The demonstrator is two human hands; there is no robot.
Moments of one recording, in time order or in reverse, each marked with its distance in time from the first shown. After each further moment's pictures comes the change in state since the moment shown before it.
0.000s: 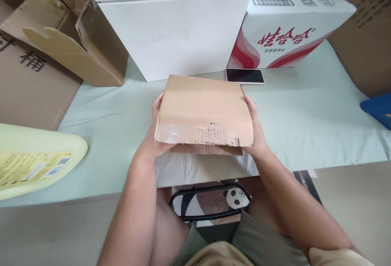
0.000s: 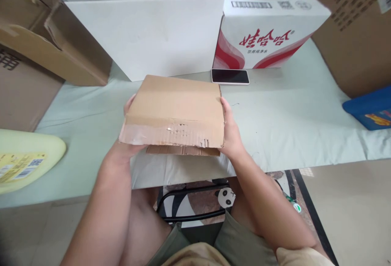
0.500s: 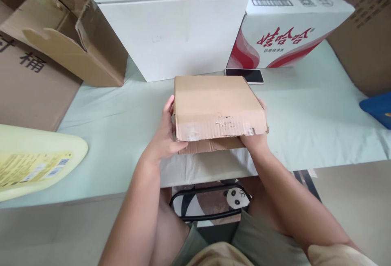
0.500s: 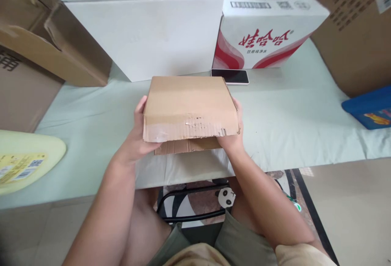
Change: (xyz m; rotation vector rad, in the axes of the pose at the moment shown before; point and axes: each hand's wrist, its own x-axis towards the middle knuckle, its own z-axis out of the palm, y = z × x) left_hand -0.003 -0.002 0.011 0.102 -0.218 0.066; right_hand 0.007 0.017 0.016 0.021 0.444 0.025
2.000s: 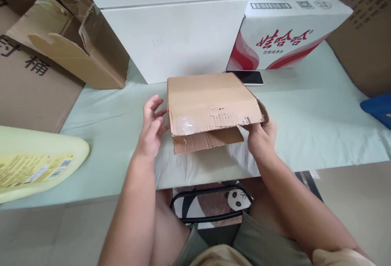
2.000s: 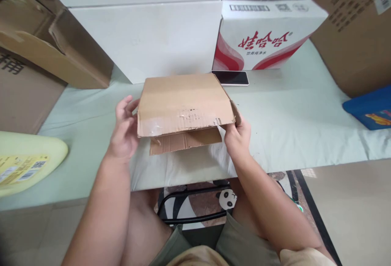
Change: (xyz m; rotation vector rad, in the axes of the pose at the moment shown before) left_hand 0.002 0.011 -0.014 -0.396 0.438 -0.334; right_hand -0.002 -0.013 -0.005 0.260 0.052 0.205
